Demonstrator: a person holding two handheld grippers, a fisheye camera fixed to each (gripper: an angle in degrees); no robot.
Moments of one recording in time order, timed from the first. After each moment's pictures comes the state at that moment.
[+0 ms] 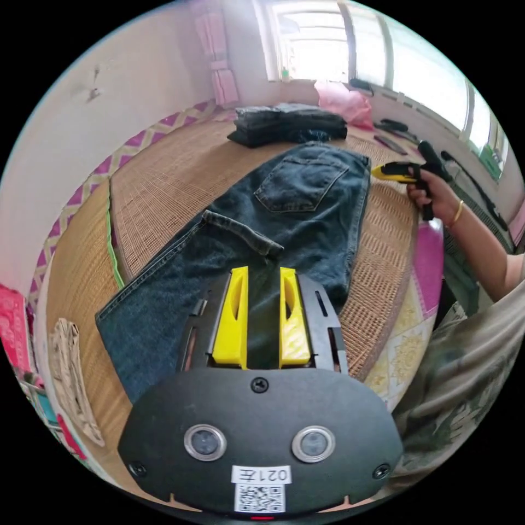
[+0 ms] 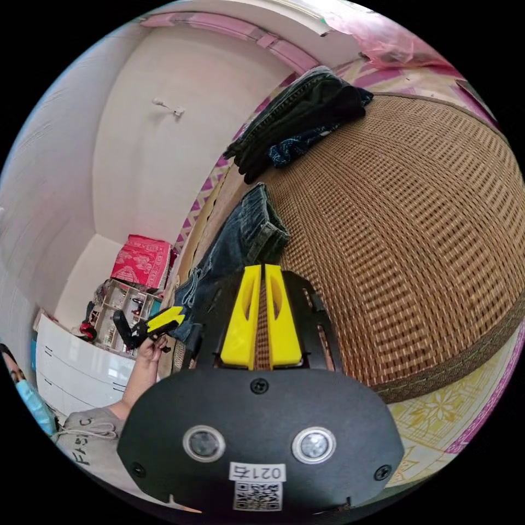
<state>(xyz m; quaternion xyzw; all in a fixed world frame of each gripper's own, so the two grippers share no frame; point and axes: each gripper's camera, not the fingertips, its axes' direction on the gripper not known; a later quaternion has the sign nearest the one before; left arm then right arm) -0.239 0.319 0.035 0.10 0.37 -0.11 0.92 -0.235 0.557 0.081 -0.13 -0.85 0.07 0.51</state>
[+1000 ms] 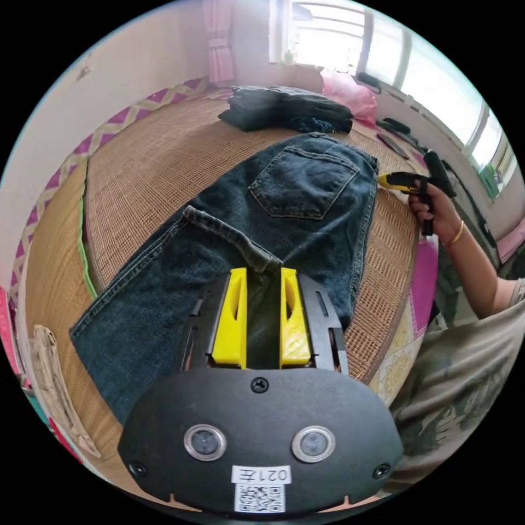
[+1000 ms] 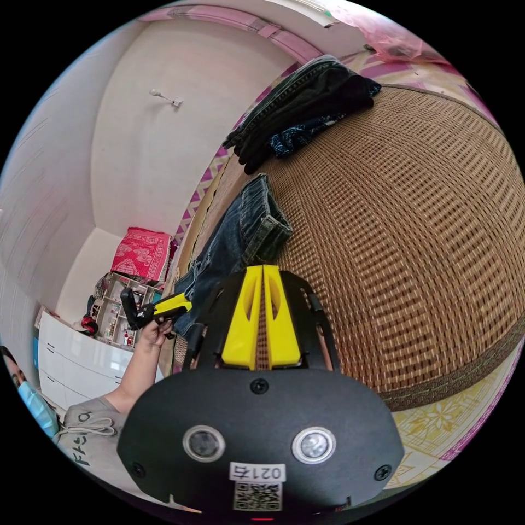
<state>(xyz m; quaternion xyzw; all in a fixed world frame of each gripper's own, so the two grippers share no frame) -0.196 0.282 0.171 0.06 0.43 -0.10 0.89 -0.277 0.606 0.121 -0.14 -0.85 0.05 0.50</state>
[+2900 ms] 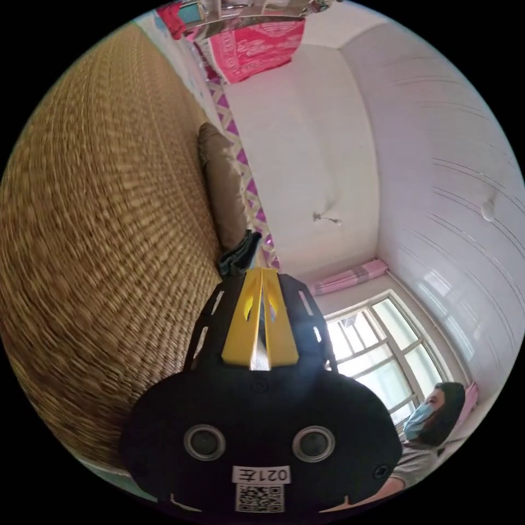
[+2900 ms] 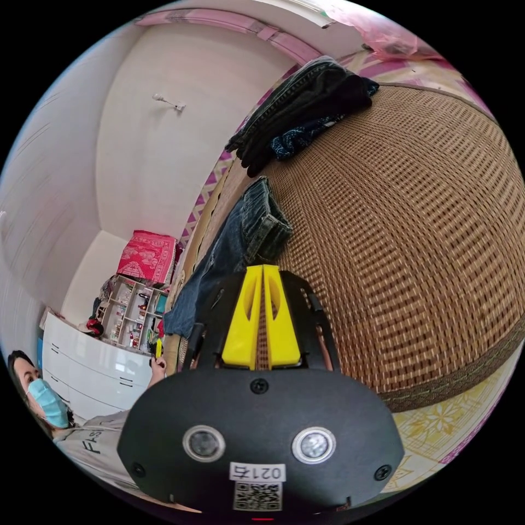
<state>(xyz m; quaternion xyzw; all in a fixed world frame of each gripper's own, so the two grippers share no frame) -0.252 1.468 0.516 0.27 0.45 -0.75 0.41 -0.217 0.570 0.078 -0.14 -0.86 0.06 0.49</state>
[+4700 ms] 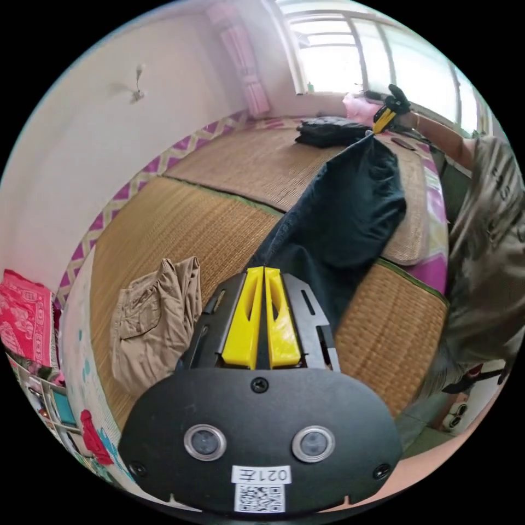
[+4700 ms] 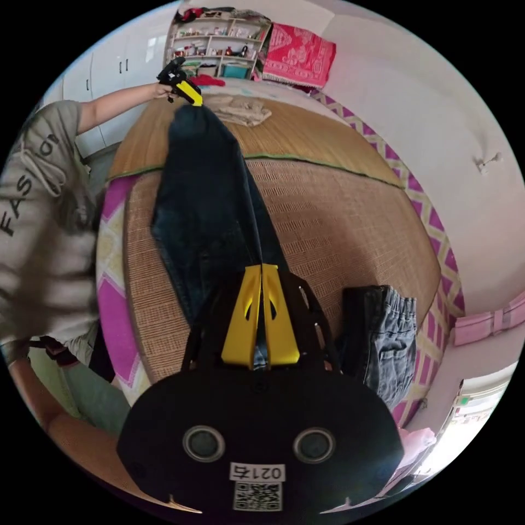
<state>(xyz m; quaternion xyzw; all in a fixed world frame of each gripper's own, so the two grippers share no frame) -0.373 0.787 0.321 0.13 0.30 -0.10 0.94 -0.155 0.336 -0.316 0.35 -0.60 -0.54 0.47</state>
